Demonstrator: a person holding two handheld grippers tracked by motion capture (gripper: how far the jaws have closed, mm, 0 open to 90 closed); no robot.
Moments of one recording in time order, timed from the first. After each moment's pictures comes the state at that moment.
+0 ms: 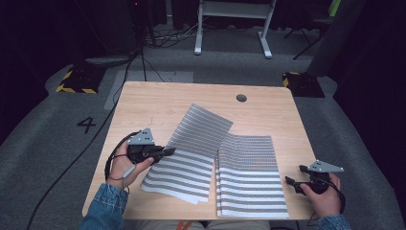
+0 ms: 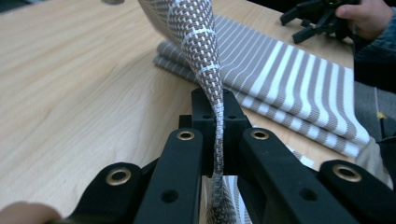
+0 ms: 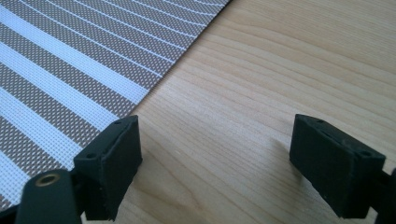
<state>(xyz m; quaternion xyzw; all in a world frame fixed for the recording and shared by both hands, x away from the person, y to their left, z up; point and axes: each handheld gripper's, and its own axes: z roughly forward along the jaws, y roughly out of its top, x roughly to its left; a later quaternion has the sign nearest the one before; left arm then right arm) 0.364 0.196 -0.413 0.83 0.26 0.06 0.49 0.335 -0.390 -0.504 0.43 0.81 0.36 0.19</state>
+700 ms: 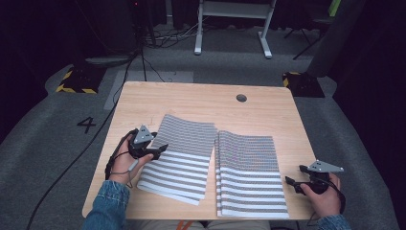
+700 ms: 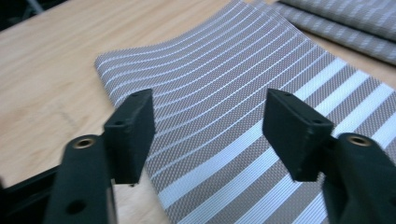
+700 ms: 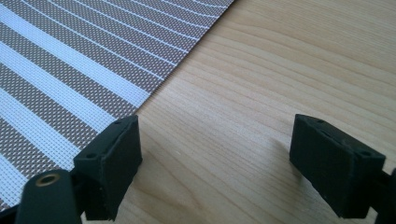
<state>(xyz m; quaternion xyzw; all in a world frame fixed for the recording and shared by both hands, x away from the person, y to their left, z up) 0.393 0.209 -0.449 0.83 0.33 0.21 0.40 0.335 -0.389 -0.504 0.43 0.81 0.36 0.19</state>
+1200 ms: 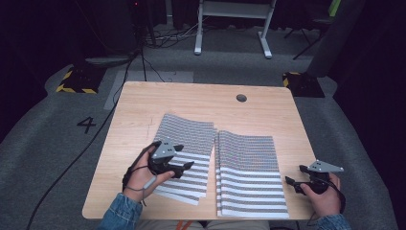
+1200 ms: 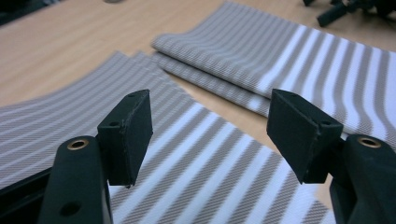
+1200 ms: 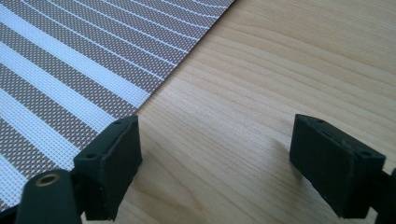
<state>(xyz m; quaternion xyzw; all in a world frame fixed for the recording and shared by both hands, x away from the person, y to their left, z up) 0.338 0.126 -0.429 0.85 0.25 0.12 0.45 0.335 -0.390 -0.504 0.42 0.81 0.36 0.19</state>
